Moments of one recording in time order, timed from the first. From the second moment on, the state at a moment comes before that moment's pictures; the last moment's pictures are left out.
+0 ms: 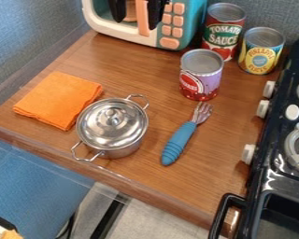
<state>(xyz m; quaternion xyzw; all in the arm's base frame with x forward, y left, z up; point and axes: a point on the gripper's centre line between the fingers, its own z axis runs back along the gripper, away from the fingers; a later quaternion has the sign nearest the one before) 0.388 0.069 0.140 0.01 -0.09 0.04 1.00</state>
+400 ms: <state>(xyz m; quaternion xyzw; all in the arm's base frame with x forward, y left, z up) 0.361 0.040 0.116 0.00 -0.05 0.01 1.00</state>
